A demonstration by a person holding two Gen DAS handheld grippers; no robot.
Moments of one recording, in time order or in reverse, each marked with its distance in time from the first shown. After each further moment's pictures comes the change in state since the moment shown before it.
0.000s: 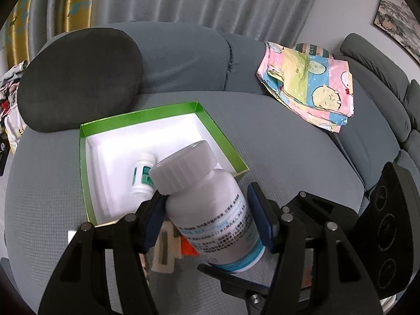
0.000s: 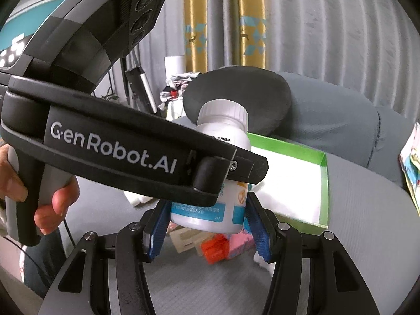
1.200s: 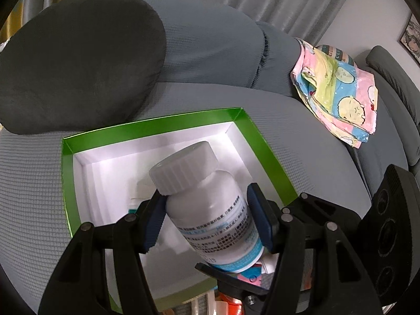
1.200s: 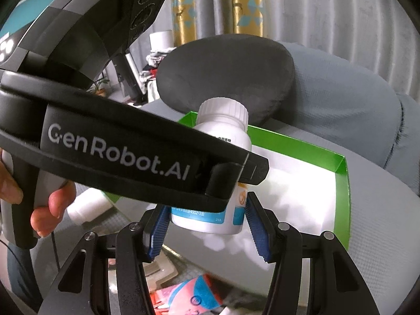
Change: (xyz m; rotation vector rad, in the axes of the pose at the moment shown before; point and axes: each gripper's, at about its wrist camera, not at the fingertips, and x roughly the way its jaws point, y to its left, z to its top) left arm 0.097 0.074 0.052 -0.099 0.091 -0.022; right arm 0.090 -0.044 0.015 0.023 0.136 0.013
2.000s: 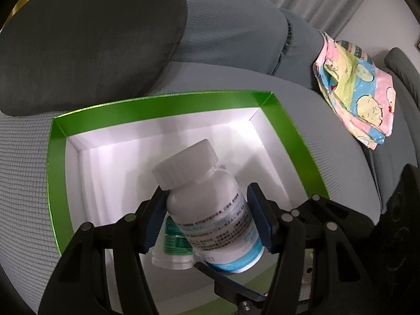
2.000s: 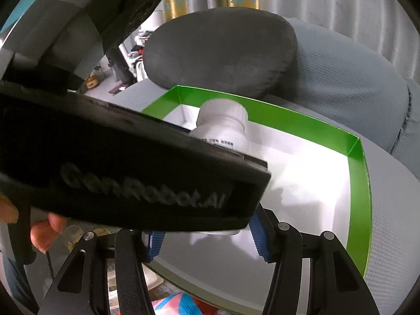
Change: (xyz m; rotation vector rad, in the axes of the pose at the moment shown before) left arm 0.034 0.020 -0.003 -0.050 0.074 0.057; right arm 0.047 -0.010 0.007 0.025 0.106 -0.022
